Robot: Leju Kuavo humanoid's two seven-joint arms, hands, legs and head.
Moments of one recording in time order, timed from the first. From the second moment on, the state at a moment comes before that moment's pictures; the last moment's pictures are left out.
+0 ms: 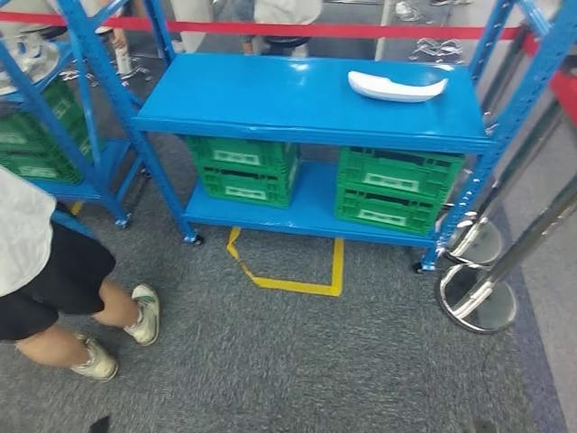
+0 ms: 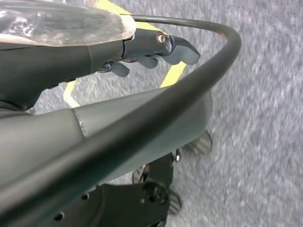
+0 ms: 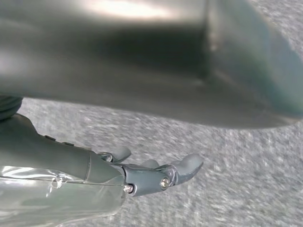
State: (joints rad) left arm -0.09 0.15 -0.86 -0.21 1.34 0.26 -0.16; right arm -0.08 -0.14 0.47 -0.22 -0.56 -0.04 -0.31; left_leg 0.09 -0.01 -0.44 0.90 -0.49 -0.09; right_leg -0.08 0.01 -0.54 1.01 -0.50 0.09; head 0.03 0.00
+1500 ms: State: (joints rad) left arm -0.10 0.15 -0.86 -0.21 1.35 0.26 -0.16; right arm -0.09 -0.14 0.47 -0.22 -0.57 -0.04 -0.32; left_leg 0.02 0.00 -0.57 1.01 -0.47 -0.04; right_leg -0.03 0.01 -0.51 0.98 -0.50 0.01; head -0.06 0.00
